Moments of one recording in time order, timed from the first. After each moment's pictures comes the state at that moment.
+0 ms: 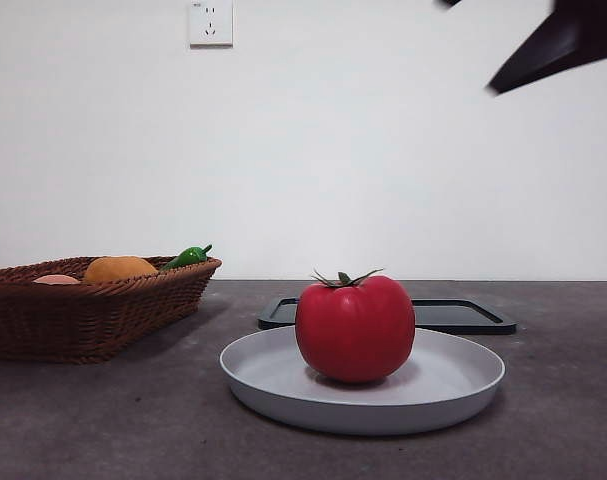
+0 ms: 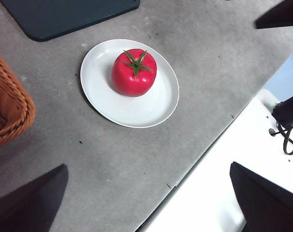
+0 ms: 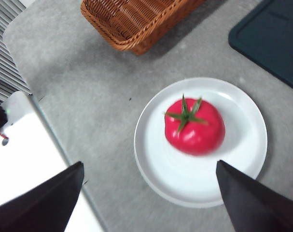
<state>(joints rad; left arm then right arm) -0.36 0.77 1.01 -1.04 0.54 0.09 0.45 1.06 1.01 -0.77 -0.53 -0.05</state>
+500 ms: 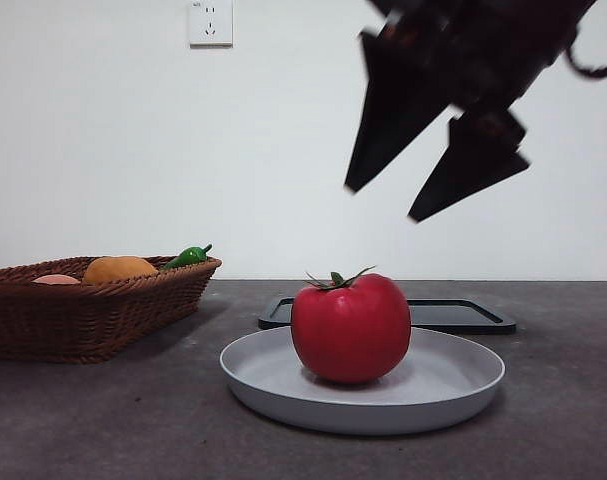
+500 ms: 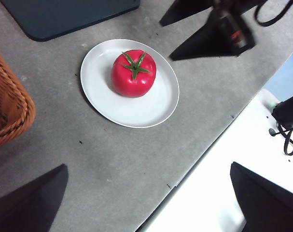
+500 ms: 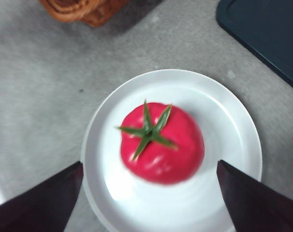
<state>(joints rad) -0.36 0.77 1.01 -1.04 0.54 0.09 0.58 1.37 1.01 -0.57 -0.34 -0.05</state>
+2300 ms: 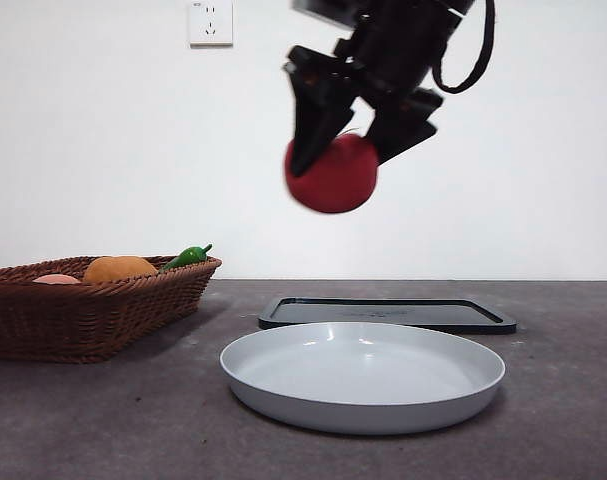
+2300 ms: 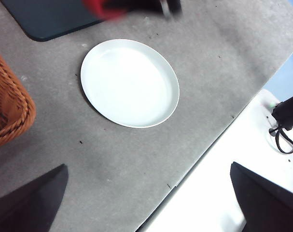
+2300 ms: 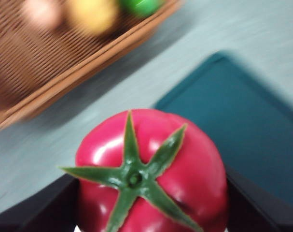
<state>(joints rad) -0.36 0.77 1.01 -1.04 0.54 0.09 0.60 1.59 1.28 -0.41 -0.08 -0.06</state>
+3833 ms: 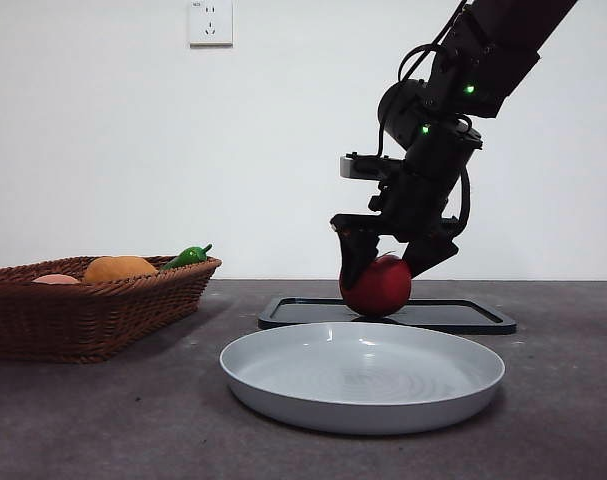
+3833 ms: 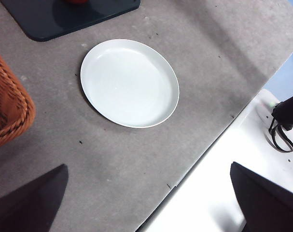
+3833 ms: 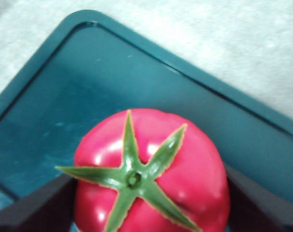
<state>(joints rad) -0.36 0.77 1.01 -1.04 0.54 0.09 0.38 2.08 1.54 -0.33 -0.13 -0.06</state>
